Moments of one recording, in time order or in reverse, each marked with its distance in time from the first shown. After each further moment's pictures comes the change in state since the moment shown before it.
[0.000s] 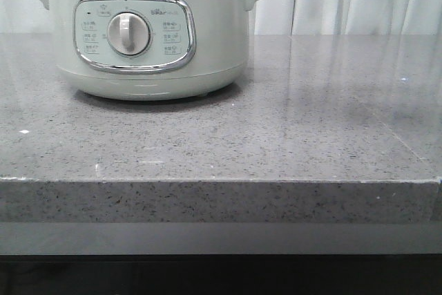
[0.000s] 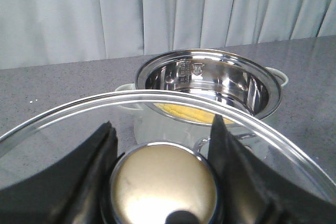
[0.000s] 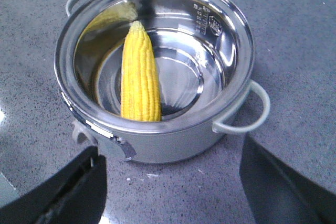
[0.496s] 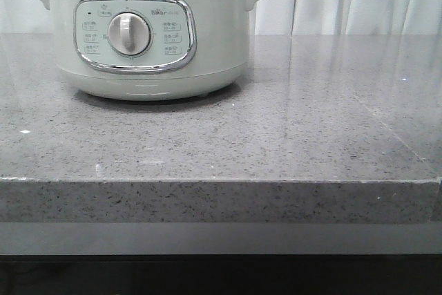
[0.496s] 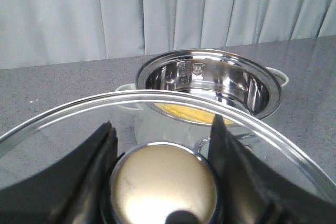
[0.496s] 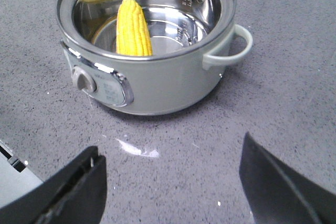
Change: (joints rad) left arm 0.000 0.000 0.000 0.000 0.000 0.000; right arm 0.000 -0.470 0.633 -0.011 -0.325 0.010
